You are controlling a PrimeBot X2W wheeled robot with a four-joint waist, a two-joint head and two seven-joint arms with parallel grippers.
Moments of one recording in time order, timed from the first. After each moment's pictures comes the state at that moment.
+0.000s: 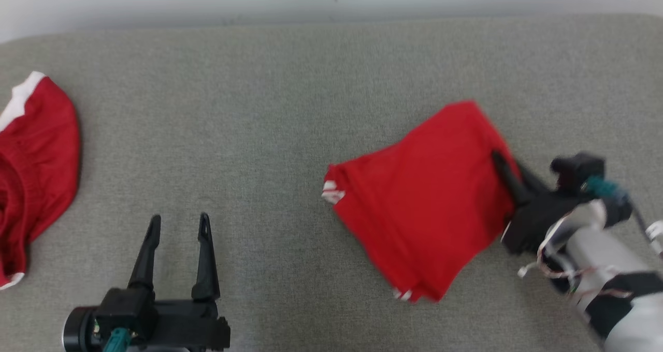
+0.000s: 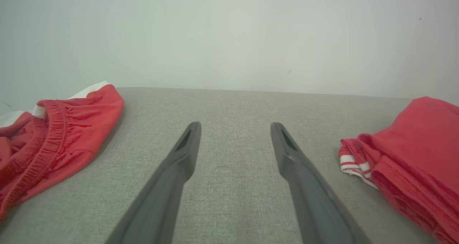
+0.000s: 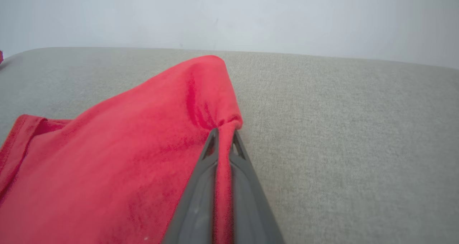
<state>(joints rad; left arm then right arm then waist) -0.08 0.05 -0.08 0.05 -0.11 0.06 -0.26 -0.63 -0.36 0.56 0.74 0.61 0.13 -0.21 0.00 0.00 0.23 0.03</state>
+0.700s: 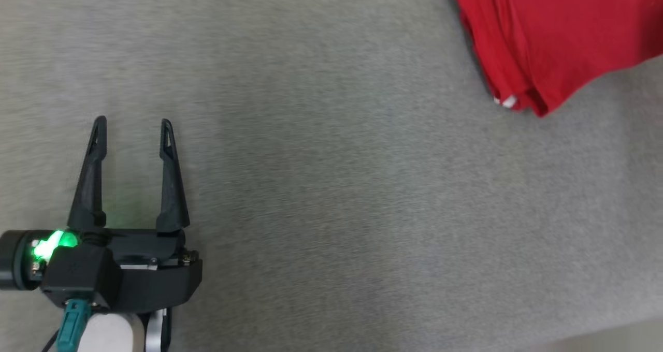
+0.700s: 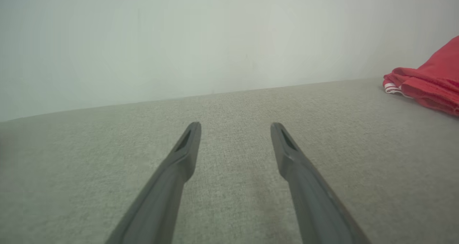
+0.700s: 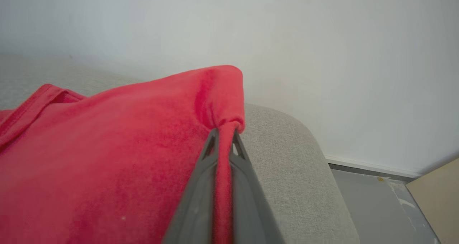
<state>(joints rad) -0.26 0.11 -0.08 -0.16 0.00 0.09 -0.26 -1.09 -0.75 0.65 0.71 0.73 0.13 -0.23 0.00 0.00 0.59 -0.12</state>
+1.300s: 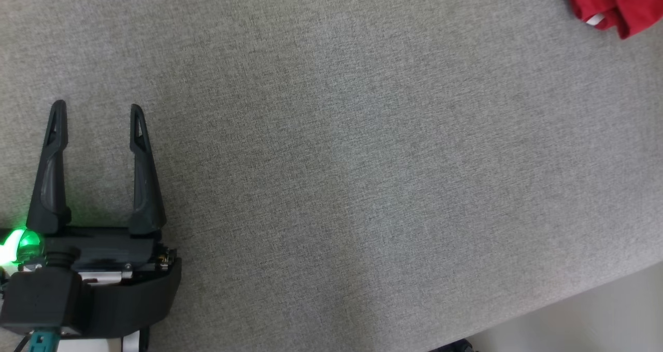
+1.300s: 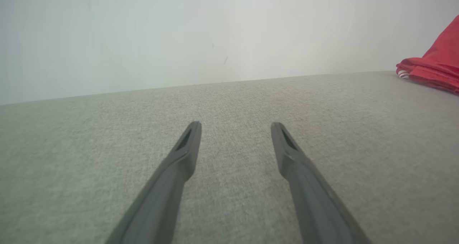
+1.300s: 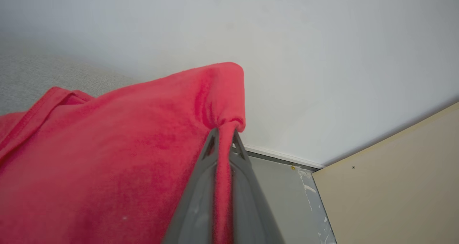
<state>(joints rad) -0.25 0.18 -0.08 -0.29 0.03 0.11 -0.27 -1.37 -0.89 0.81 0.80 0.75 0.13 -0.22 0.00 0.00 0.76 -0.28</state>
